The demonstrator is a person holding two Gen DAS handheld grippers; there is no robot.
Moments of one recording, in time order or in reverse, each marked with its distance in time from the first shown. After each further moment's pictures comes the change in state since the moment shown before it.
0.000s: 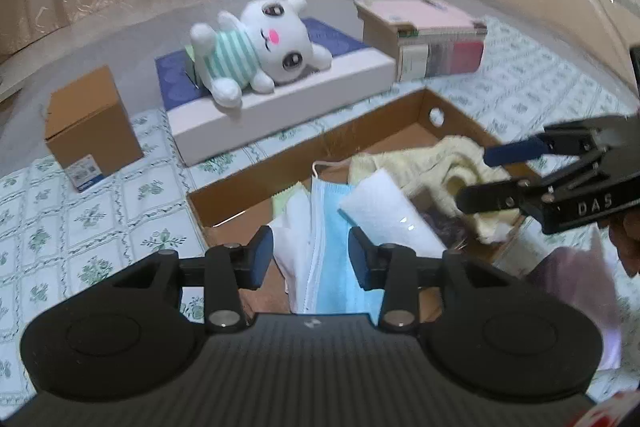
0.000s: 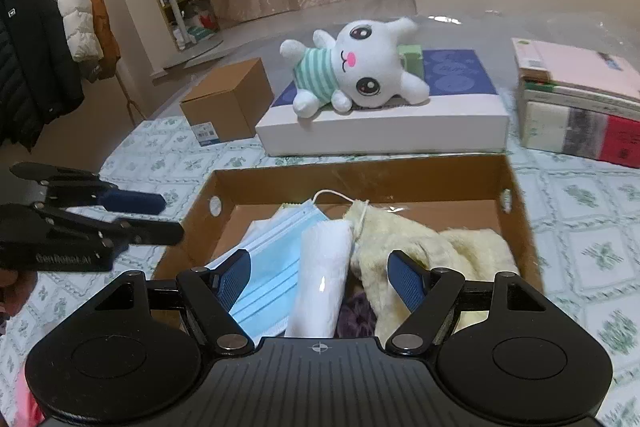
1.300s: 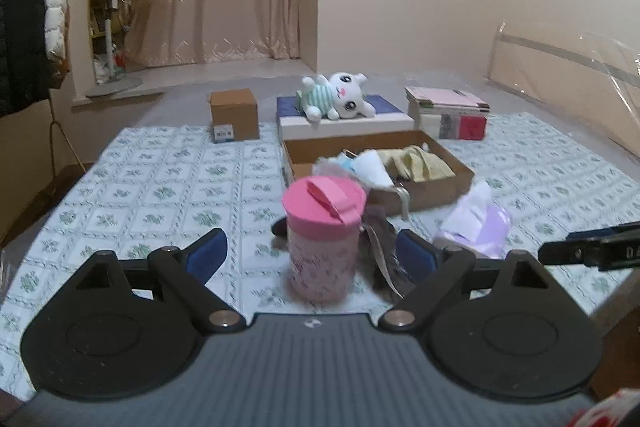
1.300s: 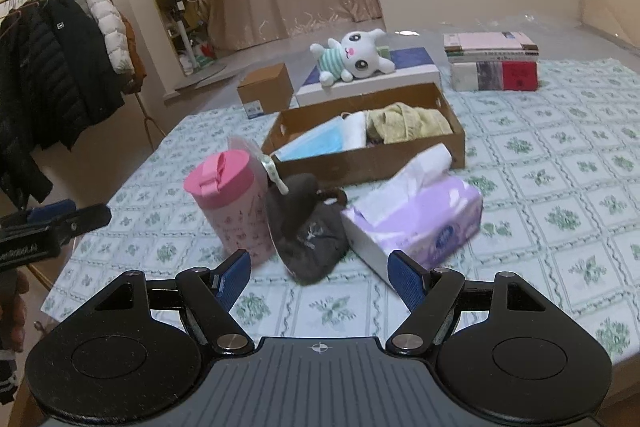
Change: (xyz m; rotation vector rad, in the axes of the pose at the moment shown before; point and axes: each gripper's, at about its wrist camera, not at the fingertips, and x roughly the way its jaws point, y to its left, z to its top) left arm -0.274 -0.144 -0.223 -0.233 -0.303 0.277; right arm -0.250 0.105 -0.204 0.086 -0.098 -0.045
